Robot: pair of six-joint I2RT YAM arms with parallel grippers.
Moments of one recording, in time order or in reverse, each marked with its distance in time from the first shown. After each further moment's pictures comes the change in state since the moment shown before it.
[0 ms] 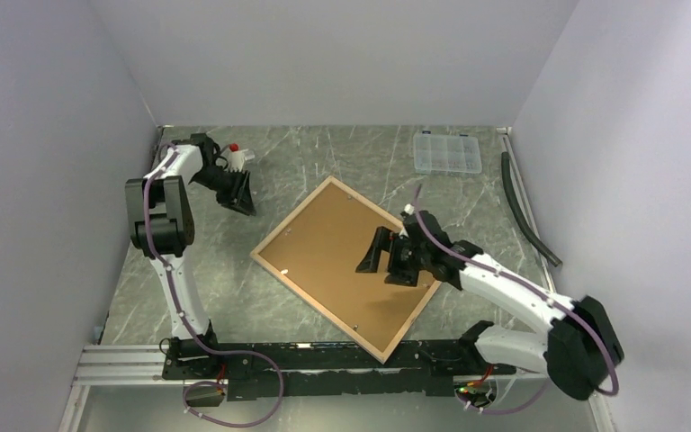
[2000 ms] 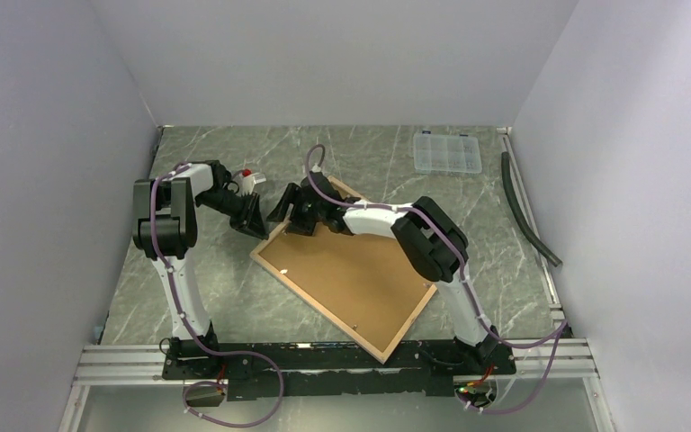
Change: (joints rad) left arm -0.041 0.007 -0.249 0.048 0.173 0.027; right arm 0.205 1.125 0.848 0.512 0.074 0.237
